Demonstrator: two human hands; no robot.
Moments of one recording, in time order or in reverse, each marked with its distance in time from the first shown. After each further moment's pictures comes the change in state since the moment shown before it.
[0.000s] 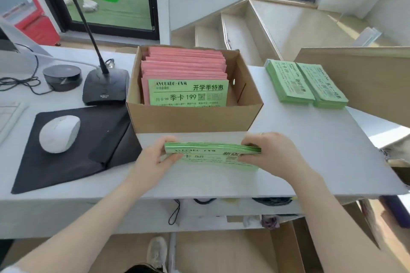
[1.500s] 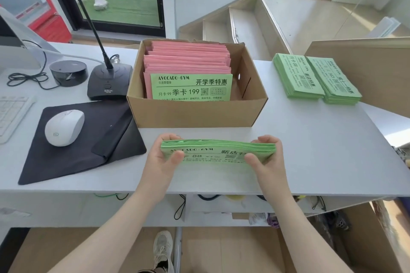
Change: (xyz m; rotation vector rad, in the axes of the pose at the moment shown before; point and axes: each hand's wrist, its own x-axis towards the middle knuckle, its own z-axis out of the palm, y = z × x) left_hand -0.012 0.006 0.034 -0.486 0.169 -0.047; right_hand -0.019 -0.001 0.070 1.253 0.381 0.261
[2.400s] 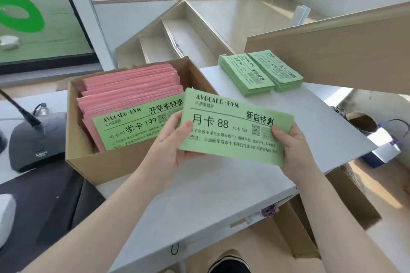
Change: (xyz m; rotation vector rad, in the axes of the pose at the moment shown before) left_hand 0.086 0.059 0.063 -0.091 -0.552 -0.119; right_hand 0.036 -0.034 -0.060 0.441 0.250 0.040
